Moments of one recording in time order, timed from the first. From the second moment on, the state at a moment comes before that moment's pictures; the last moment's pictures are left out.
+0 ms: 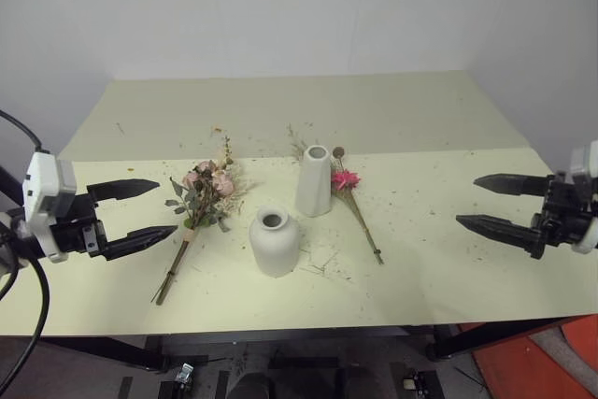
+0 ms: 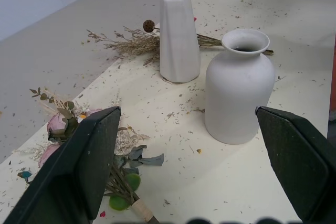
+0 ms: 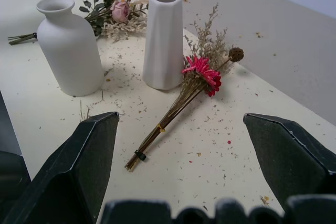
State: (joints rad) left arm -0.04 1.02 0.53 -0.20 -0.71 0.42 -1.23; right arm -0.12 -1.05 -0.48 -0.22 0.72 0.53 1.14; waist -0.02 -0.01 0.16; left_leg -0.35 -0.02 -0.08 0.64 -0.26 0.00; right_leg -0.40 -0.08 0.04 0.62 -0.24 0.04
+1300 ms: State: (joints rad) left arm -0.46 0.94 0.22 0.02 -0.64 0.36 -1.37; right arm -1.26 -0.69 0.50 0.31 0.37 1.36 0.87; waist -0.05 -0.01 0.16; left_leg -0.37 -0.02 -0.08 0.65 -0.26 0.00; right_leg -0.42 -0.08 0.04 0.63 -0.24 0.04
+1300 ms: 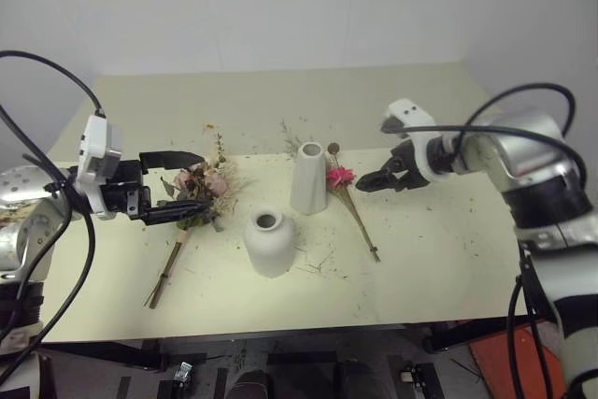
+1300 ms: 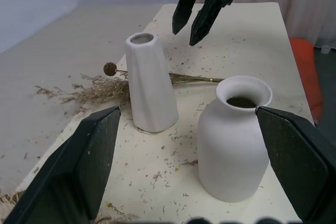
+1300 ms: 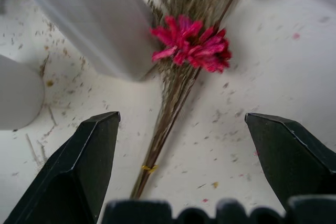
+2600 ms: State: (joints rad) left arm -0.58 0.89 0.27 0.10 -0.69 0.38 -1.35; right arm -1.30 -0.38 0.64 0.83 -0.01 1.19 1.09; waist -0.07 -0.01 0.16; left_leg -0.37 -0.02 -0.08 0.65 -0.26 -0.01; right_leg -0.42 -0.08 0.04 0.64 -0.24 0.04
